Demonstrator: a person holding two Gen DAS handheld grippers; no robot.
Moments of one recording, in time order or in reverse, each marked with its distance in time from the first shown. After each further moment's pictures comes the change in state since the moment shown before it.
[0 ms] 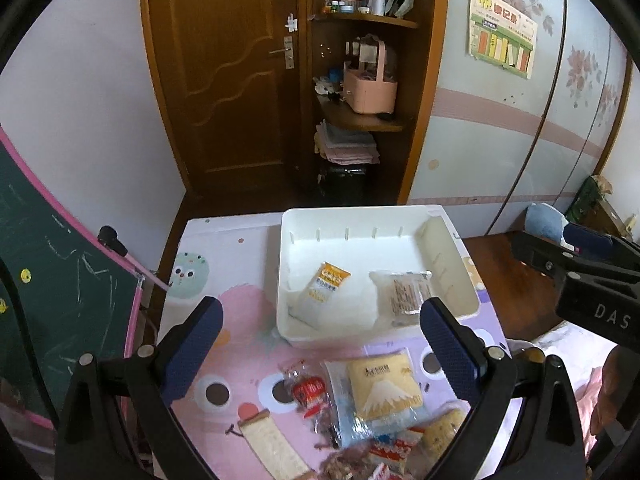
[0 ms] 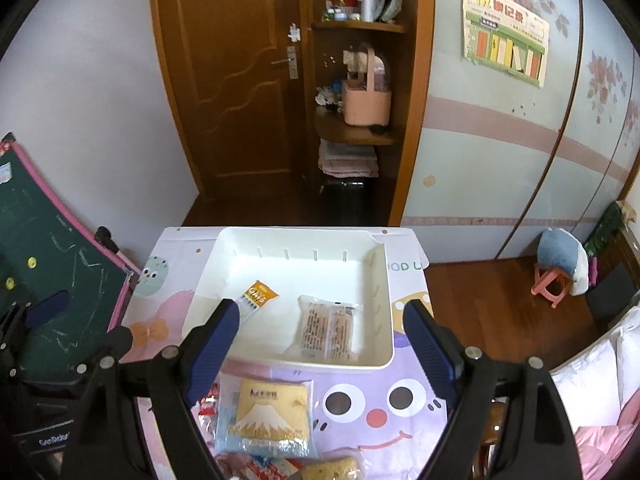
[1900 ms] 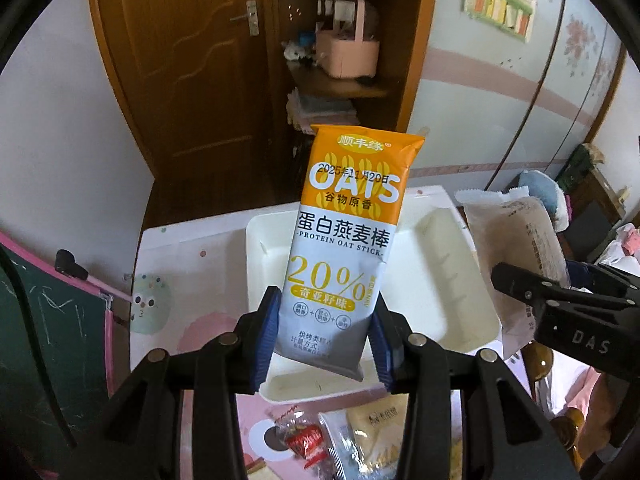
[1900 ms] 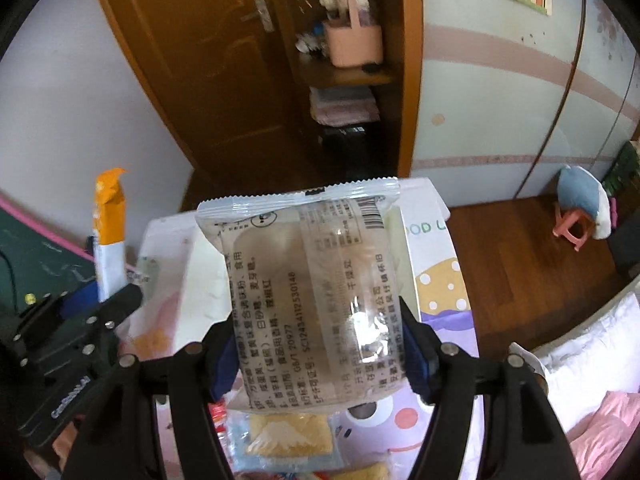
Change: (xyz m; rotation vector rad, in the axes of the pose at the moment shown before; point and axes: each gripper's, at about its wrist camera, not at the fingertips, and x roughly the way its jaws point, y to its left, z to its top) left arm 0.127 -0.010 0.065 0.080 0.148 -0.063; right arm 0.112 -0.023 0.025 0.128 0.202 0.043
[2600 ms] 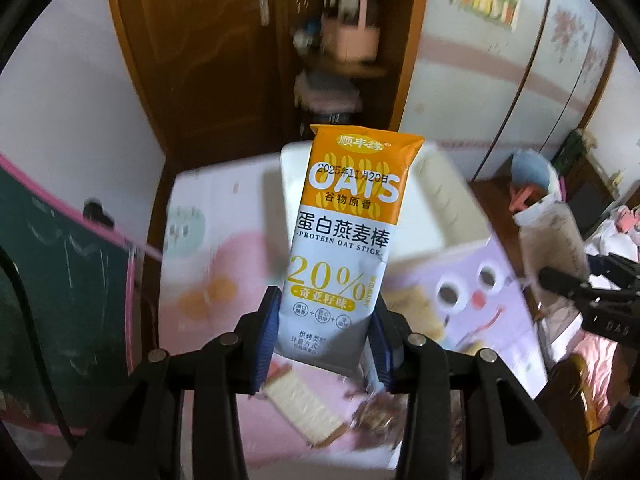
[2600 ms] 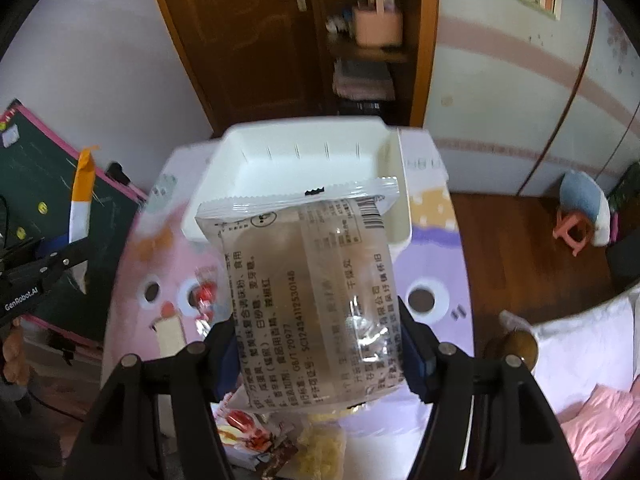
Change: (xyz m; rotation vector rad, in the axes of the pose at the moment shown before) left arm -0.103 0.037 -0.116 0.013 -0.001 -0.006; right arm -0.080 -0.009 -0.133 -0.141 0.005 0.027
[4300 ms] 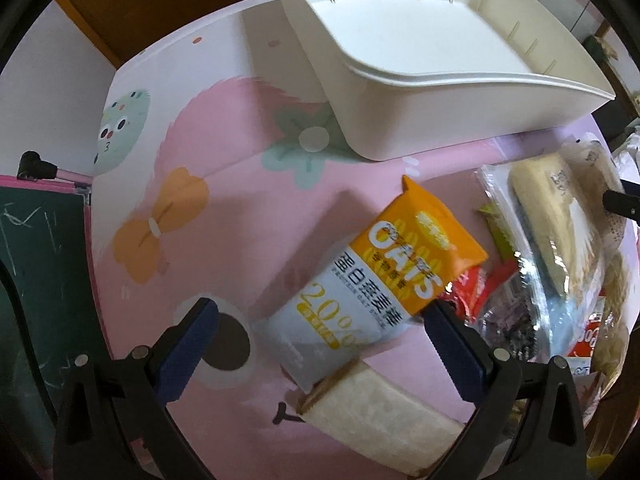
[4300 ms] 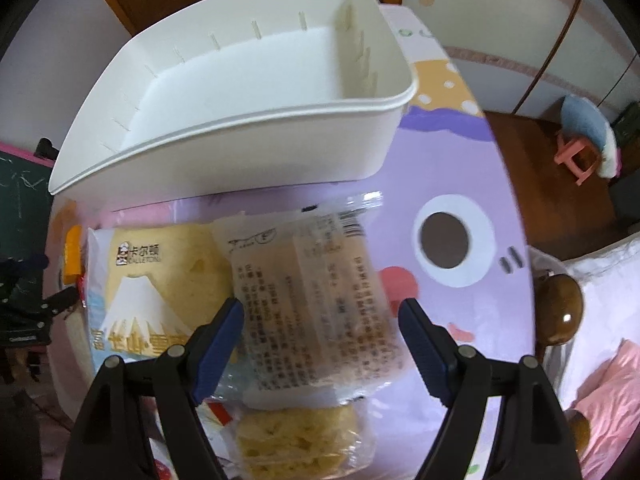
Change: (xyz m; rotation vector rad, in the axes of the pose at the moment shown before) left arm 0.225 0.047 -0.078 0.136 0.407 0.035; right arm 0.172 -0.044 -0.043 0.112 0.293 -0.070
